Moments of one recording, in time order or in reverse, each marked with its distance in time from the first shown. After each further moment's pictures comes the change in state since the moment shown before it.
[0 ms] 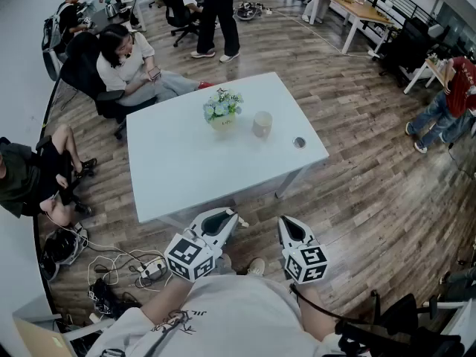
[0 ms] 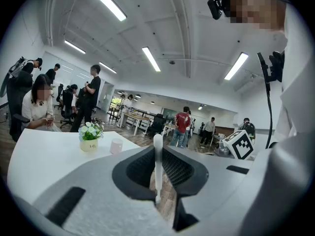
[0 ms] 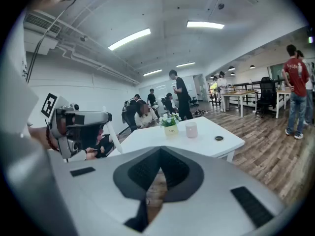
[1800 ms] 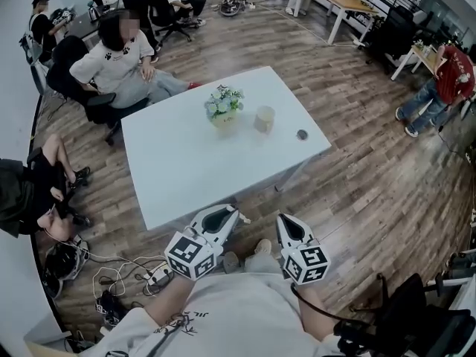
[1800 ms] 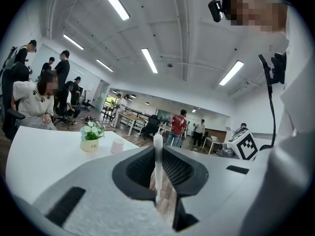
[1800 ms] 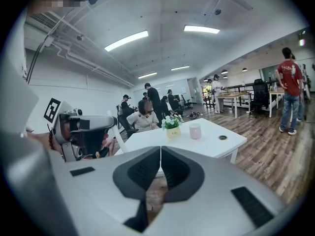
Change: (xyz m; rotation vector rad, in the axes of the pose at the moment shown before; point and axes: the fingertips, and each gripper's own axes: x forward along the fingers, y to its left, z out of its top) left arm -0.032 0.040 -0.004 -0.021 -0.020 -0.085; right arm 0.019 0.057 -0.003 0.028 -0.039 -0.077
